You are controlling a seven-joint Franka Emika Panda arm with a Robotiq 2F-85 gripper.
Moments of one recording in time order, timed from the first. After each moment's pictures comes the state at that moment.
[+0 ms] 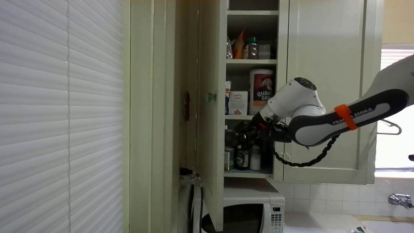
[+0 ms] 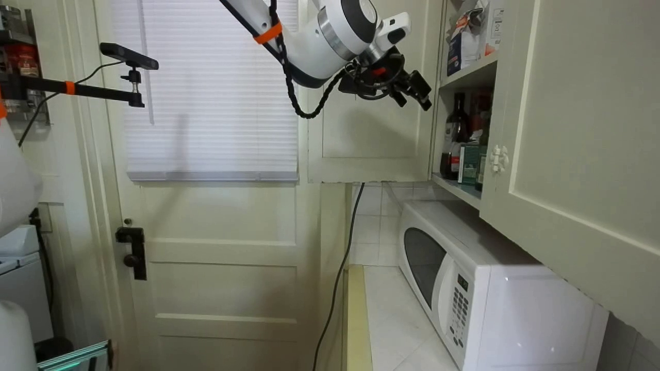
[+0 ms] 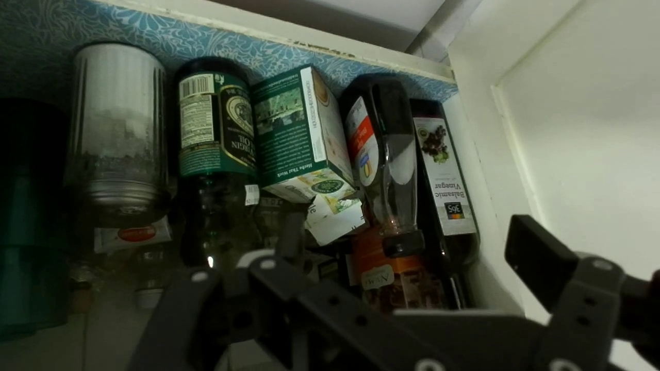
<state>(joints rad) -0.13 -0.02 0.25 -1.98 -0.55 2.84 0.82</state>
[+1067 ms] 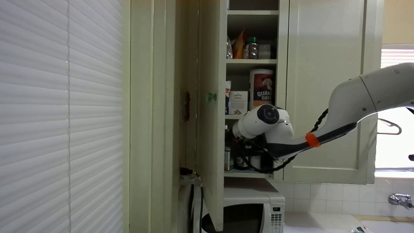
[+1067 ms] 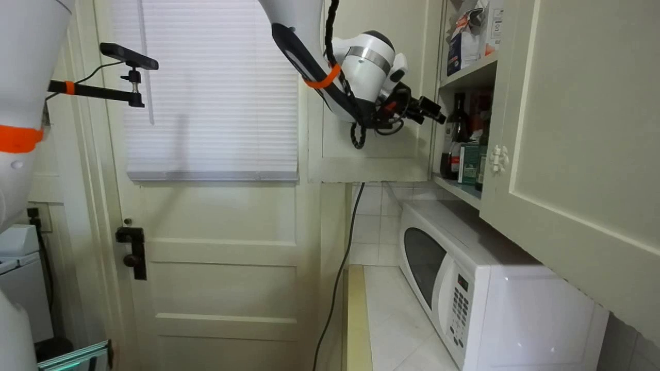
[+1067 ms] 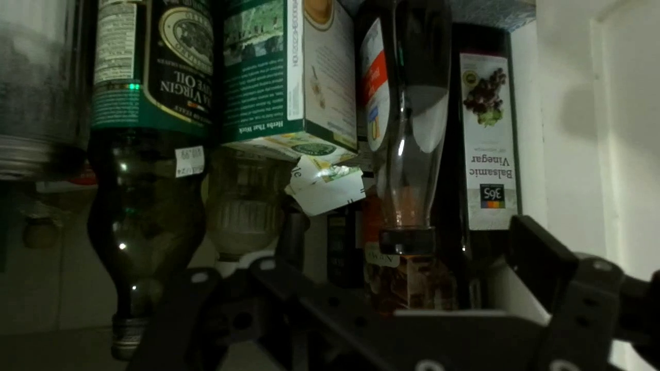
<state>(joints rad) -0.02 0.32 0.23 -1.61 -1.45 2.66 1.56</state>
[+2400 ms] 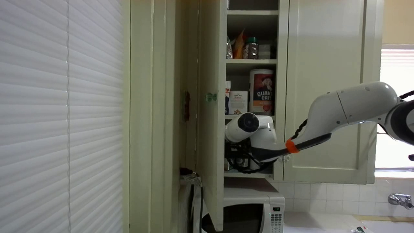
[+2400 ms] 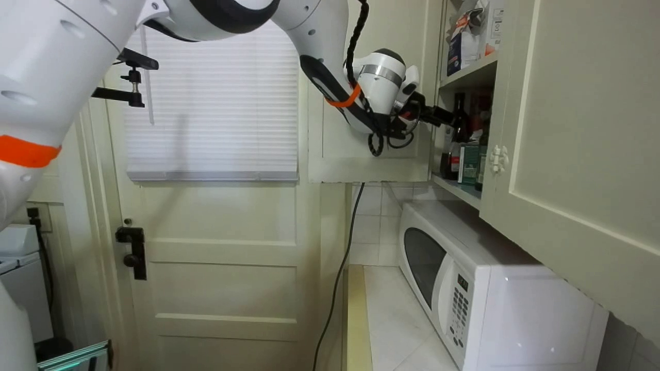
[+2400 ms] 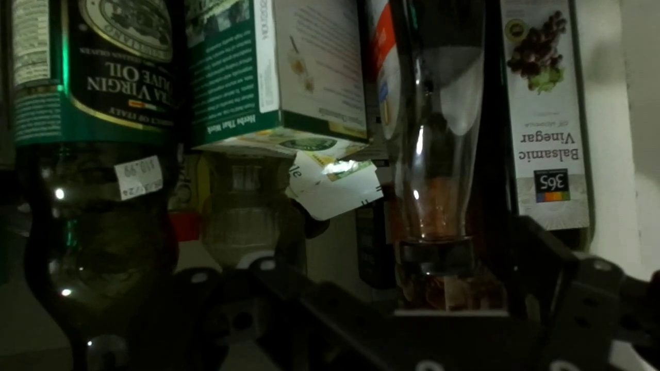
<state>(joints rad) 0.03 0.53 0.21 -1.34 -1.51 2.54 1.67</state>
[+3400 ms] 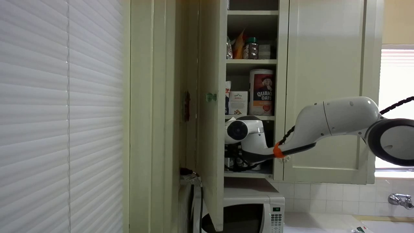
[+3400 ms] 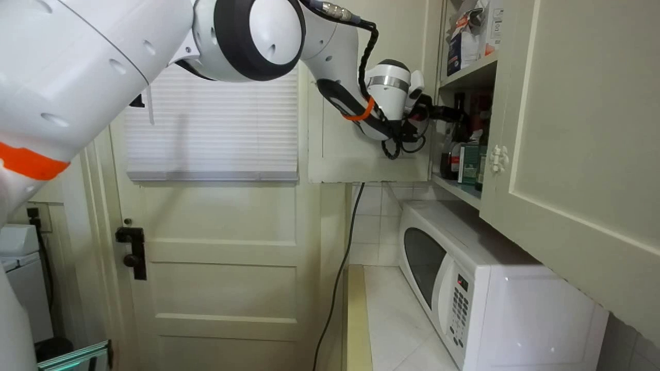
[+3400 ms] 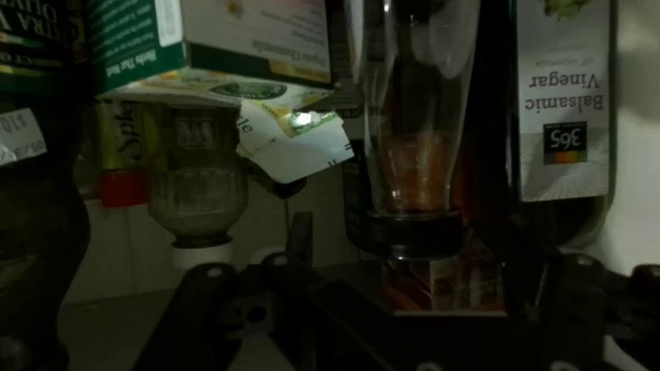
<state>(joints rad) 0.10 0.70 0.15 -1.08 -1.63 2.51 1.74</state>
